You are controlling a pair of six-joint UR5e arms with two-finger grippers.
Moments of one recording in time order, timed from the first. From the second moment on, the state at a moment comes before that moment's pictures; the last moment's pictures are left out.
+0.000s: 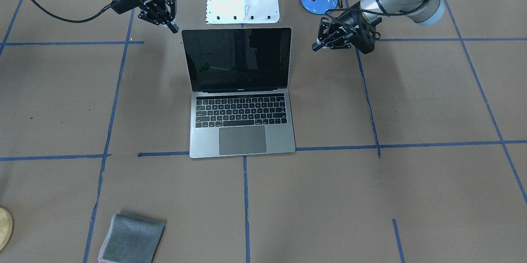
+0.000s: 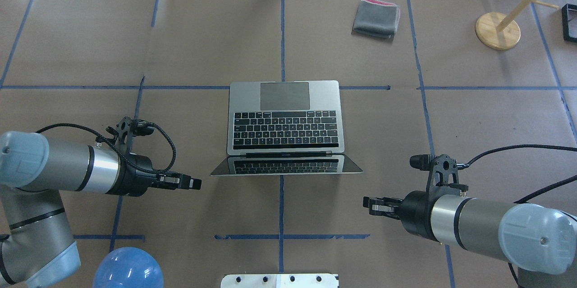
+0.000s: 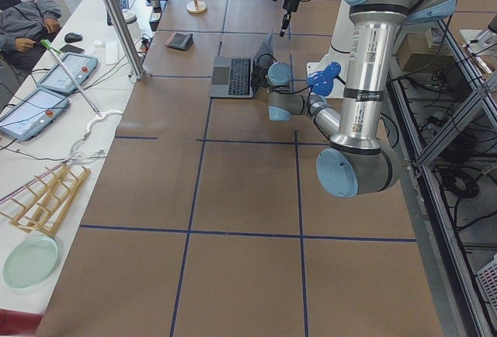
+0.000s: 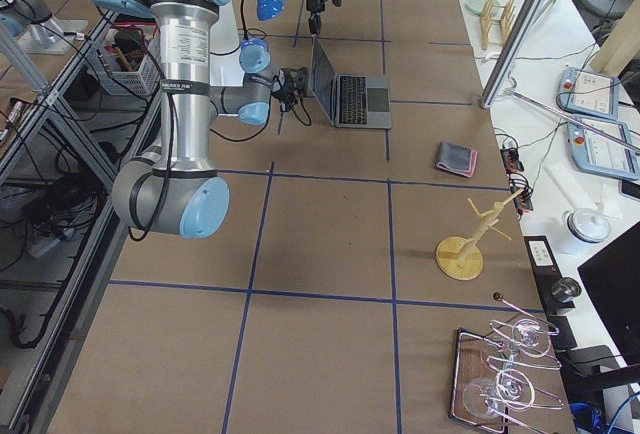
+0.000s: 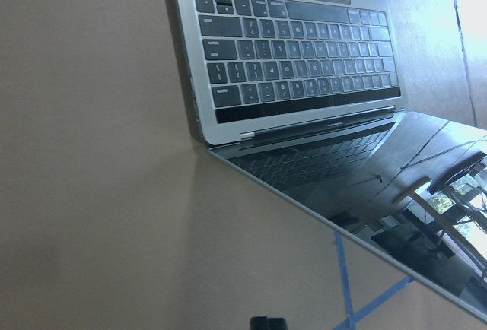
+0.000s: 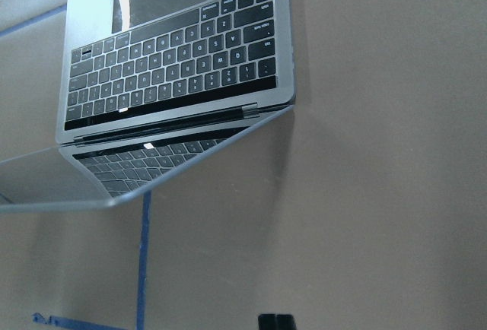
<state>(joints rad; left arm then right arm) -0.46 -1.69 -1.88 -2.62 -1.97 -1.35 0.21 -1.60 2.18 -0.88 1.50 1.51</state>
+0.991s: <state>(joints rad) -0.32 -1.69 -1.98 -2.62 -1.70 -1.38 0.21 -1.56 2.18 -0.88 1.48 1.53</state>
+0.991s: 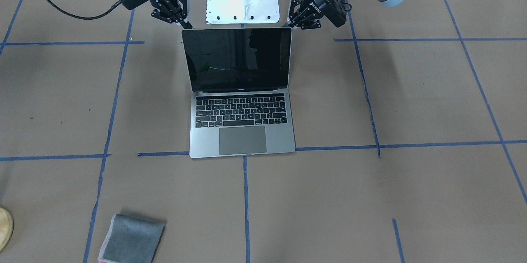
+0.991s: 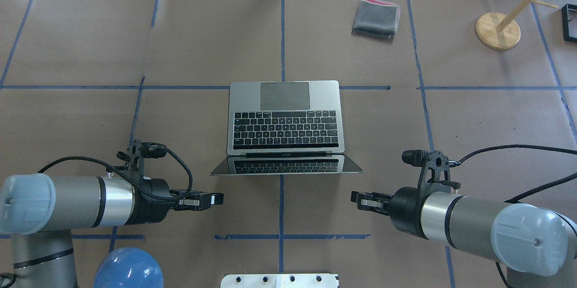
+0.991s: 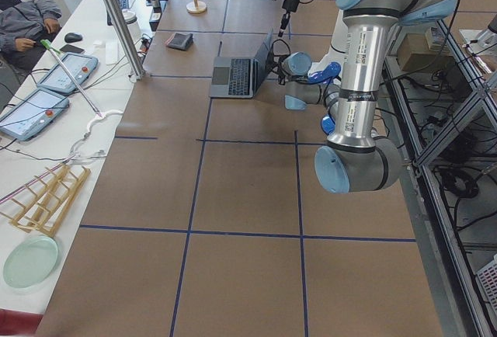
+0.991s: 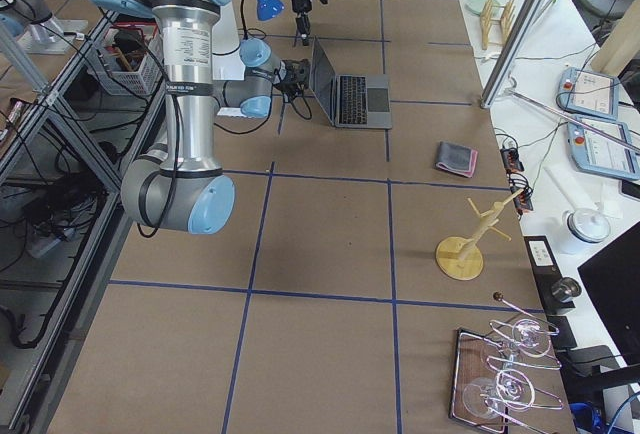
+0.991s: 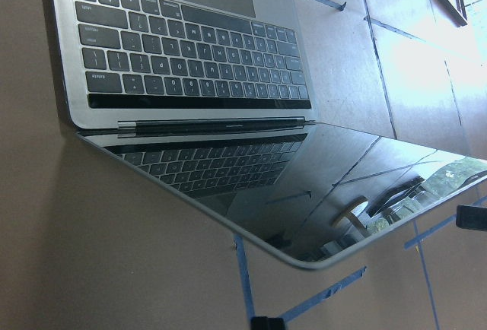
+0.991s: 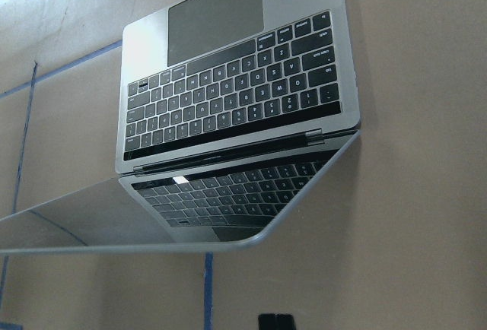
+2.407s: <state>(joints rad) -0.36 -1.72 -1.98 -2.55 -1.66 -1.38 0.29 -1.54 2.17 -0.88 1.48 1.53</state>
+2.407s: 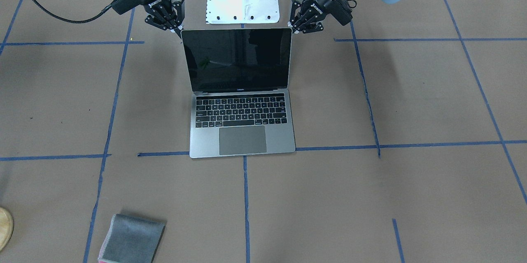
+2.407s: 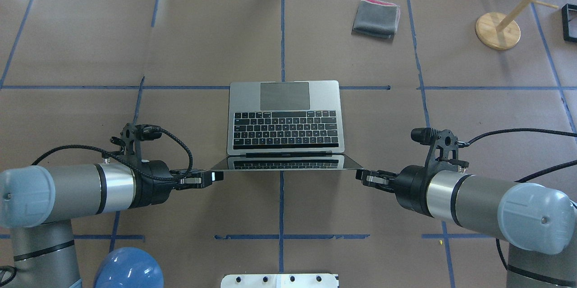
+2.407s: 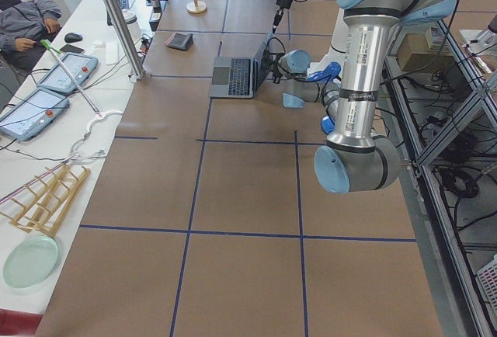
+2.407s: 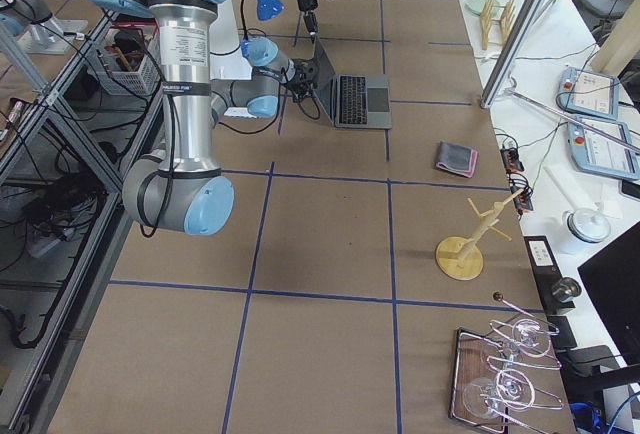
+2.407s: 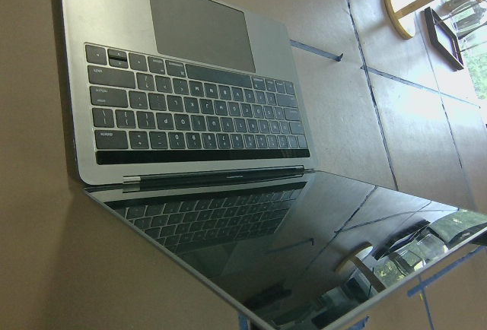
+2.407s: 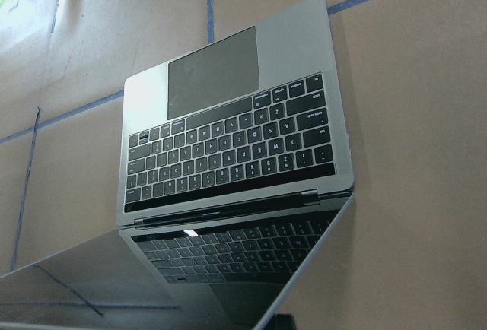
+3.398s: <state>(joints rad) -0.47 -1.83 -1.94 -2.45 -1.66 -1.37 0.44 -1.39 2.11 -1.01 1.56 1.52</state>
